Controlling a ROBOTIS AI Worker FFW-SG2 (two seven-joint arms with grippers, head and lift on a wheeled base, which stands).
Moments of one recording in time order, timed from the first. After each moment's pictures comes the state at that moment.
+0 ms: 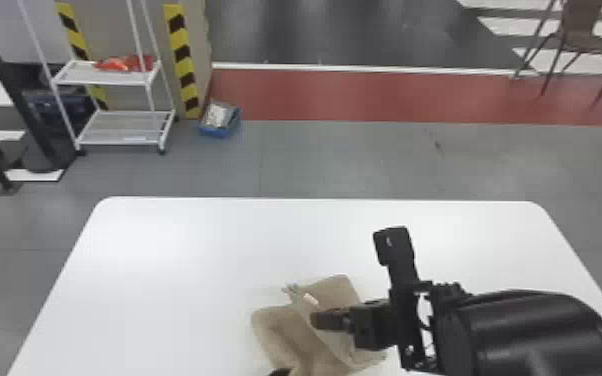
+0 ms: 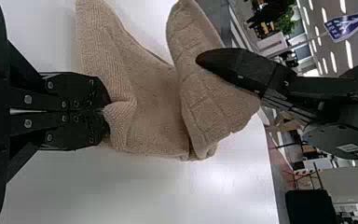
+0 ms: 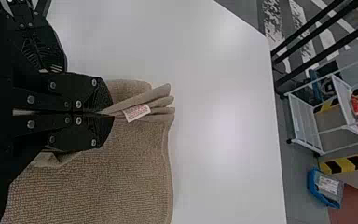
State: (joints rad) left arm 0.32 0.35 -0.50 -1.49 -0.30 -0.15 -0.17; right arm 0.05 0.00 0.16 -1.97 0.03 1.33 0.54
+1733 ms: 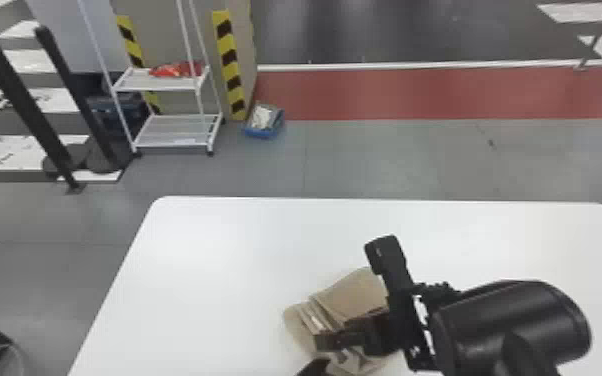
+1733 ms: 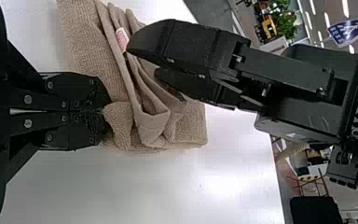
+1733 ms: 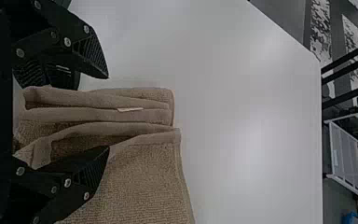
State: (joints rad) left arm 0.28 0.34 -0.50 -1.44 -0.29 -0.16 -0.16; right arm -0.07 0.00 0.31 -1.71 0.05 1.22 0.55
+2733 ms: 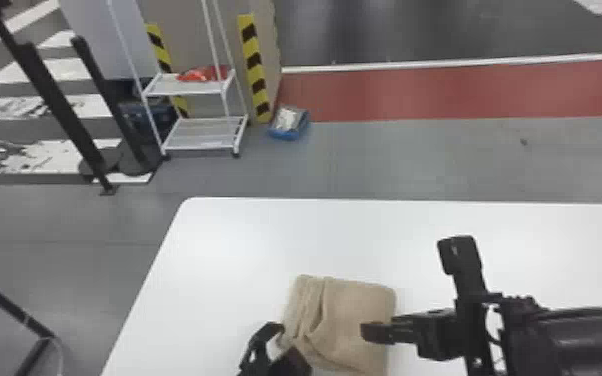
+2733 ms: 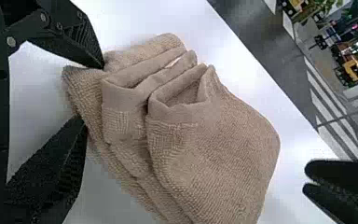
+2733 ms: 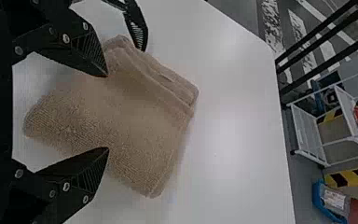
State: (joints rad) left arm 0.28 0.35 -0.43 -1.54 -0.34 0.28 -0.05; right arm 0.03 0.00 0.17 -1.86 -0.05 1.24 0.52
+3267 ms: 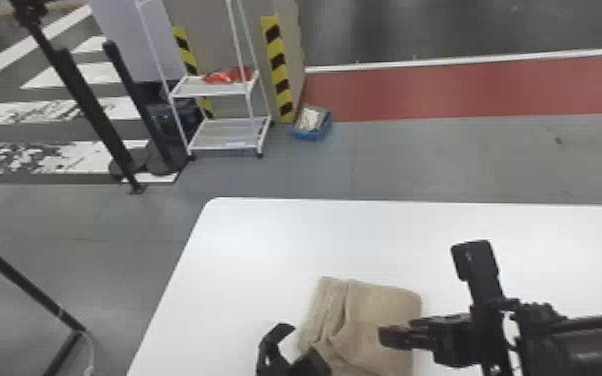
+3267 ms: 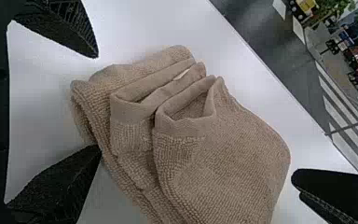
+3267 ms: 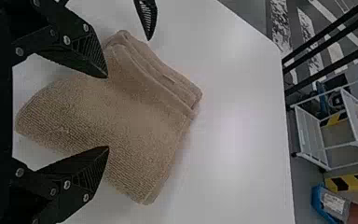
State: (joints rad) left arm 0.33 0.35 -0.42 -1.61 -0.36 0.34 -0.05; right arm 0.03 0.00 0.22 -1.84 -0.04 1.20 0.48
